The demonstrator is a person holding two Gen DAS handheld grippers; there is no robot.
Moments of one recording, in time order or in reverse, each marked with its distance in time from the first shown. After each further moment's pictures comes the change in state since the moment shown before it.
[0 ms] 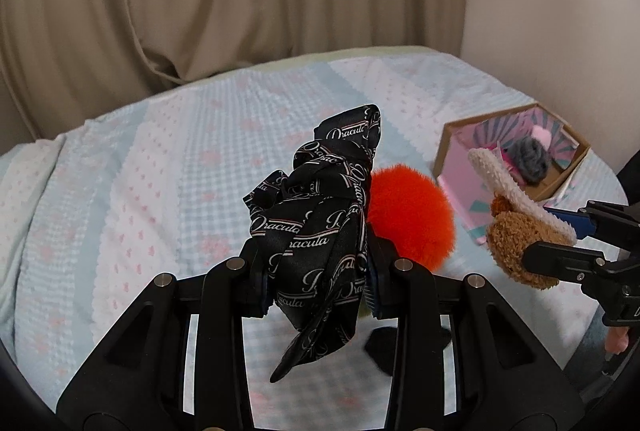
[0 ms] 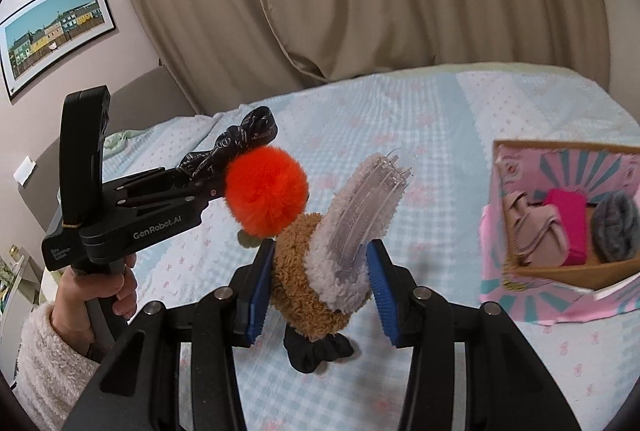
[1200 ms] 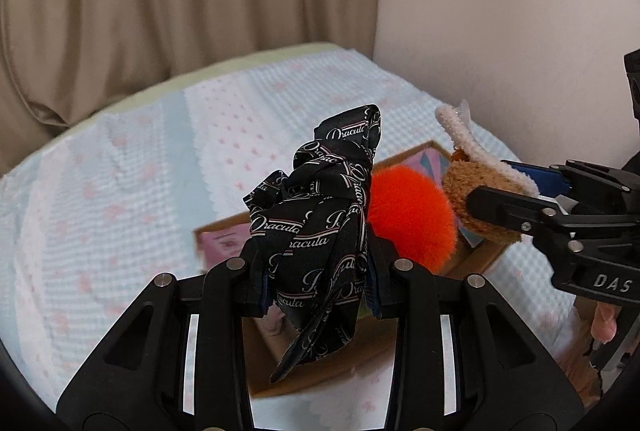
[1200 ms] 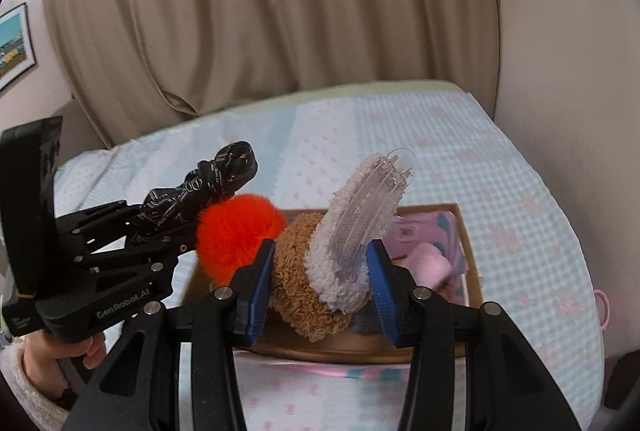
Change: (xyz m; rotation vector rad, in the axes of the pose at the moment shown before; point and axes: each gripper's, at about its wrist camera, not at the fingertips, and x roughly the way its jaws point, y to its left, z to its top) left arm 0.108 -0.288 0.128 0.081 0.064 -0.168; right arm -0.118 -0.241 0.072 0.066 0.022 -0.298
